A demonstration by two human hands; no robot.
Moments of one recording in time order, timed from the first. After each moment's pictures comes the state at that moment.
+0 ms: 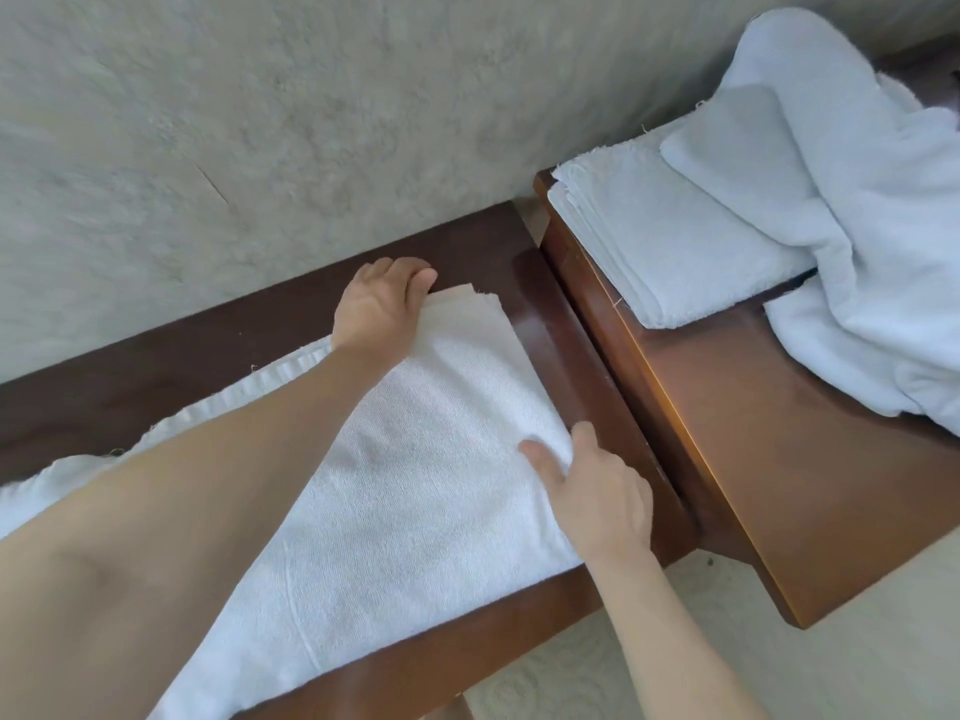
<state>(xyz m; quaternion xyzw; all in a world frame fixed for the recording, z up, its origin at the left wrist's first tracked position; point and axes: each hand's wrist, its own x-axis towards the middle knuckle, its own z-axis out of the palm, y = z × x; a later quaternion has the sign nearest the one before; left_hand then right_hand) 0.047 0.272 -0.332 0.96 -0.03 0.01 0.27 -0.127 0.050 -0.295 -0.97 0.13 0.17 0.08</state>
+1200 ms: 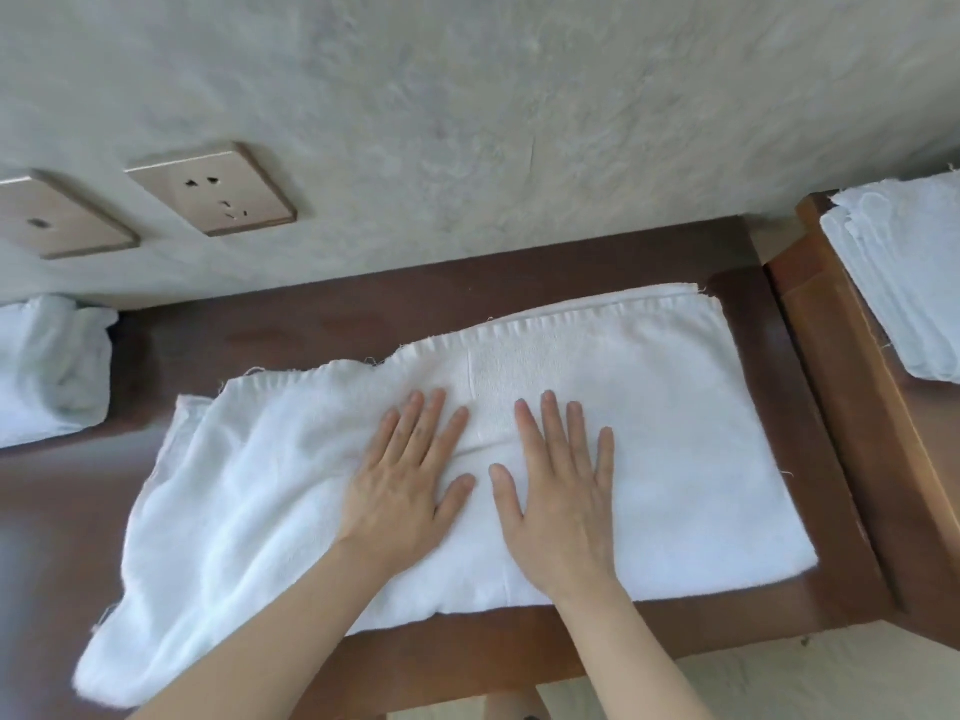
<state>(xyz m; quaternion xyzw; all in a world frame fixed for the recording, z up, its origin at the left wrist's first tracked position) -0.201 0.434 -0.328 0.99 -0.04 -0.11 0.06 -0.175 0.246 -0.314 -0.98 -0.14 0.09 0.13</state>
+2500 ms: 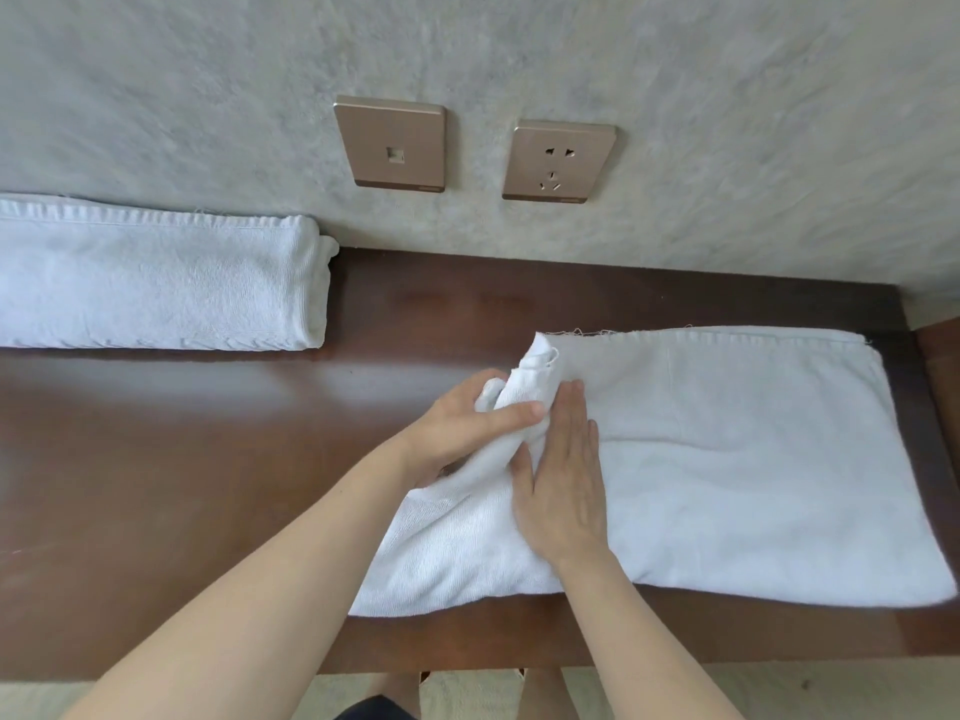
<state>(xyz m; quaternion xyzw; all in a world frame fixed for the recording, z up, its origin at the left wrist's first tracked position) -0.229 0.606 -0.265 0.63 0.22 -0.27 0.69 -0.238 0.438 -0.320 -0.95 -0.15 0.12 0.23</state>
